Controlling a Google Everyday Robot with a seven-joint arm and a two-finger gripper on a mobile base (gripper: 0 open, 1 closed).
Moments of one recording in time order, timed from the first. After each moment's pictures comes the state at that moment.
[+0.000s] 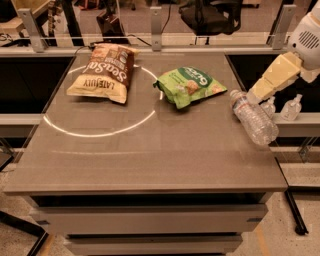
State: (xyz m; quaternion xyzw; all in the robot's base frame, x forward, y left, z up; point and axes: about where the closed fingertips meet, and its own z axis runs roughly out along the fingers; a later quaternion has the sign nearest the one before) arm 0.519 -0.267 0.949 -0.25 0.96 0.05 0.10
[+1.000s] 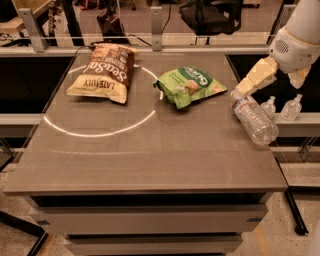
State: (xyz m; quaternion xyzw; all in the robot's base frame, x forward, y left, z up) arm 0.572 -0.274 0.907 -0.18 0.98 0.04 0.07
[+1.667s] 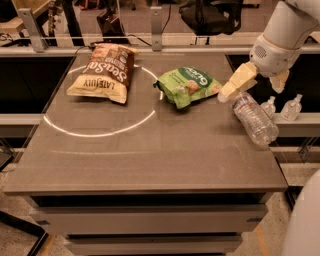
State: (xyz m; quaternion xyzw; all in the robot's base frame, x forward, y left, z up) arm 0.587 -0.243 0.884 -0.18 0.98 0.06 0.04
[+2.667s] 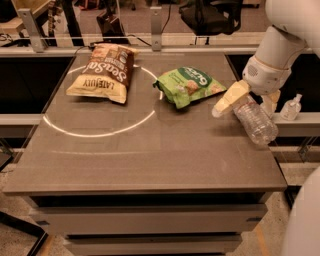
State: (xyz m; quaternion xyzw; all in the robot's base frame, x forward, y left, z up) arm 0.568 -0.232 0.838 -0.16 0.98 0.09 -0.01
